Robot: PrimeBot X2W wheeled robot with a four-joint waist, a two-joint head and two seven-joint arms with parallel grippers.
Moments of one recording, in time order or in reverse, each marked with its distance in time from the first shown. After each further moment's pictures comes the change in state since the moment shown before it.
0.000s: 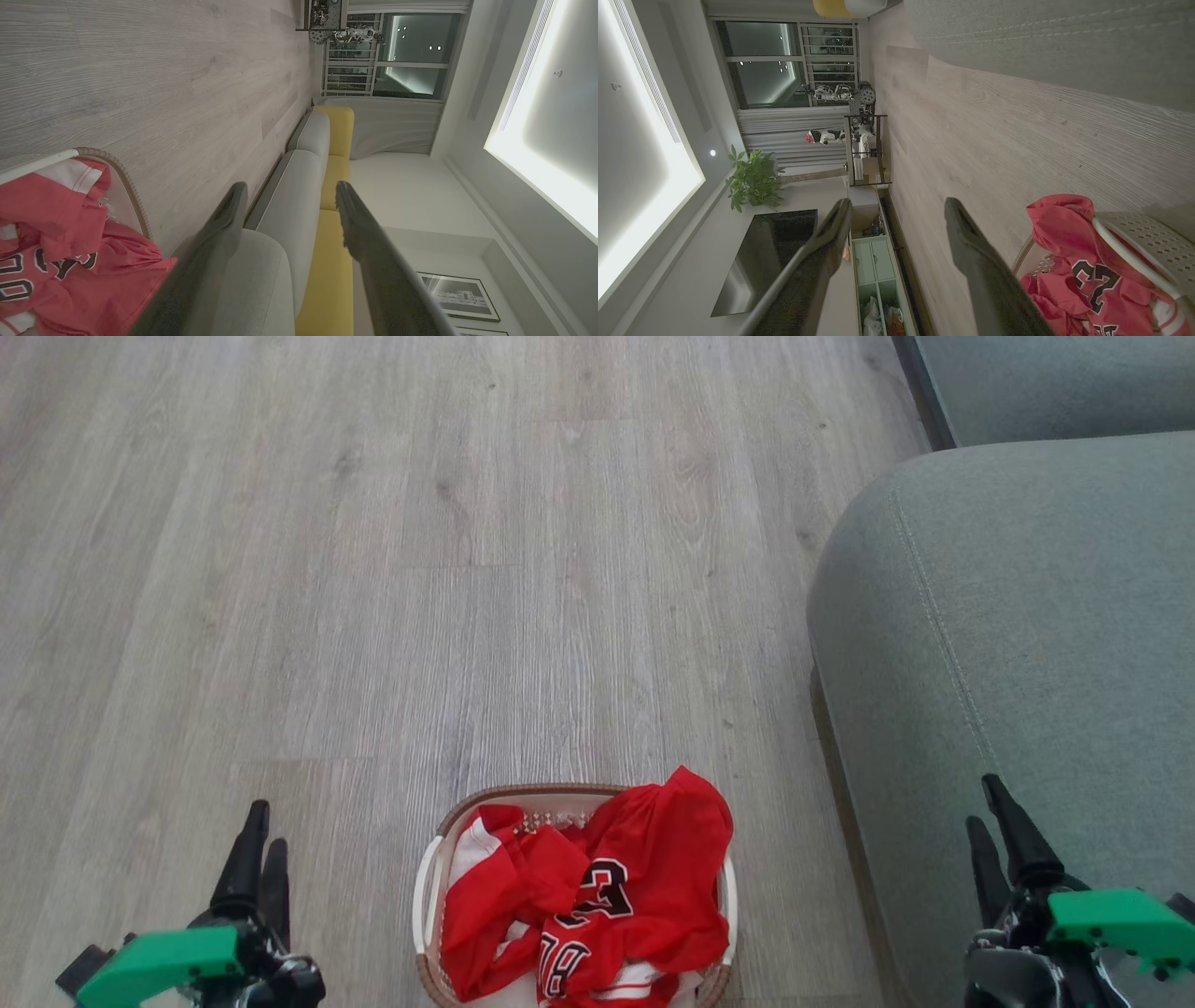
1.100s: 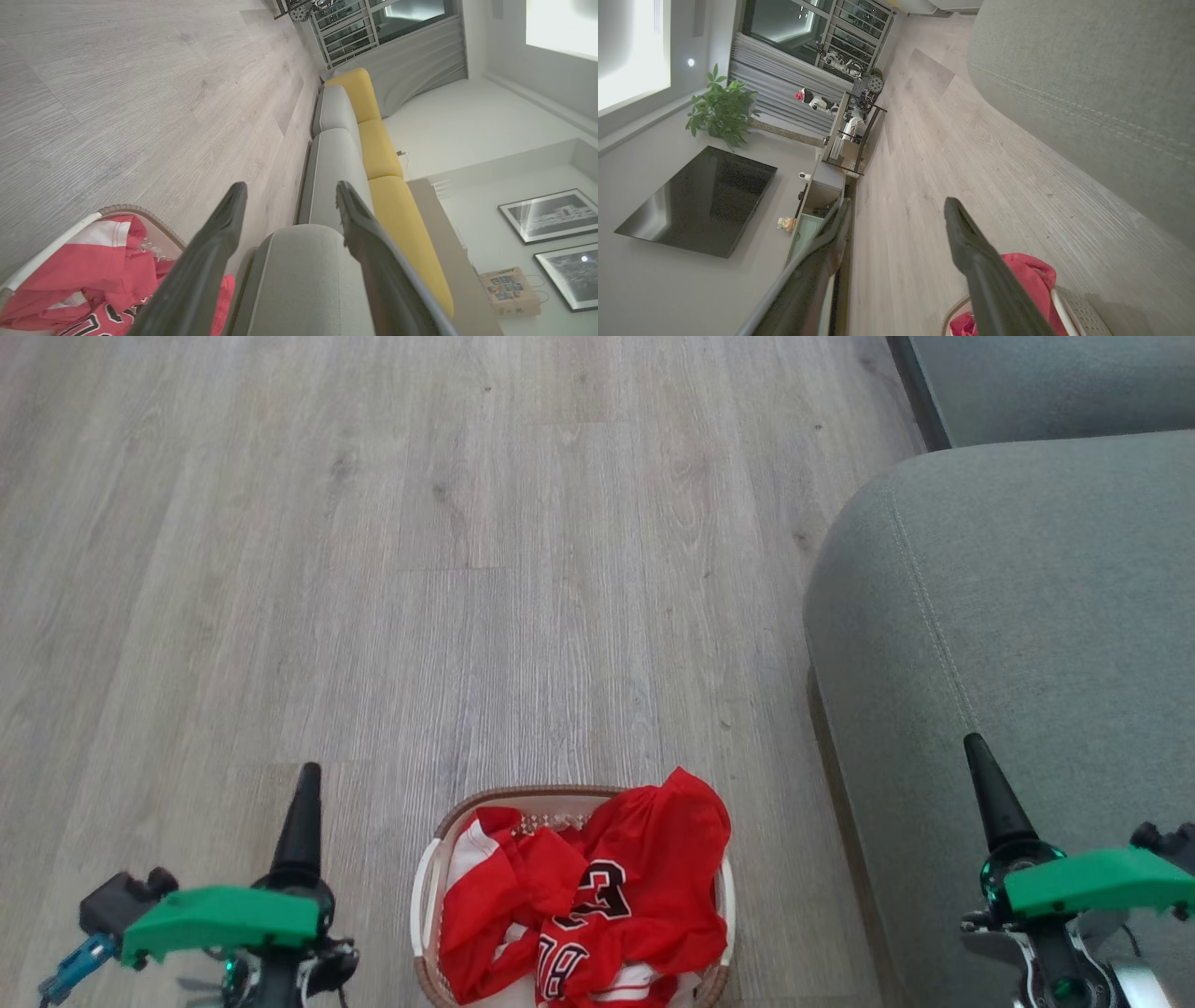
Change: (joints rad) left arm -0.005 0.001 -0.099 -0.114 0.412 0.071 -0.096; right arm -0.012 -0.063 0.103 -0.100 -0.358 0.000 -0.117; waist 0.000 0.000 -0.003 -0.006
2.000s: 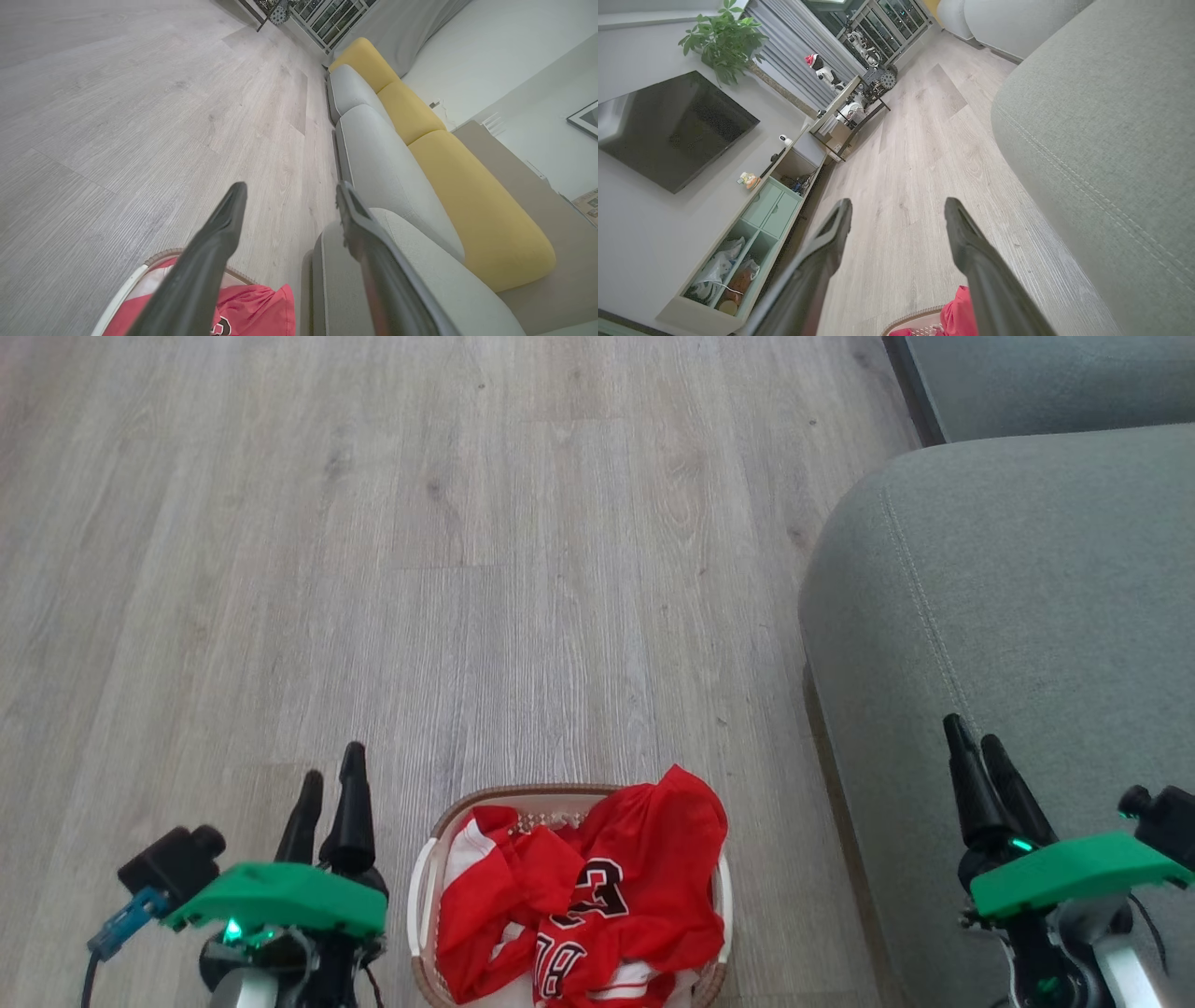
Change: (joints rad) left arm -0.011 0.001 -0.090 -0.052 0.370 0.079 -0.075; right arm -0.002 -0.053 0.069 -0.064 -0.298 0.000 -0.071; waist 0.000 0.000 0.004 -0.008
